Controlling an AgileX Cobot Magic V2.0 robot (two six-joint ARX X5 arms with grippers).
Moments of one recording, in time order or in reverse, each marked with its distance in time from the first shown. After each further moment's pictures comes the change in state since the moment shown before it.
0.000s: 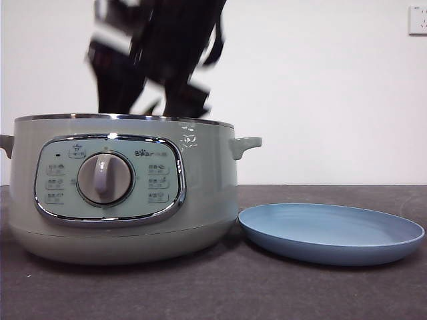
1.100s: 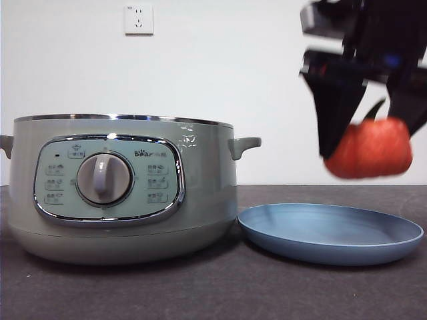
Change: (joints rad) left arm 0.000 0.004 0.000 0.003 0.007 0.000; right arm -0.301 -0.560 -0.713 0.056 0.228 0.295
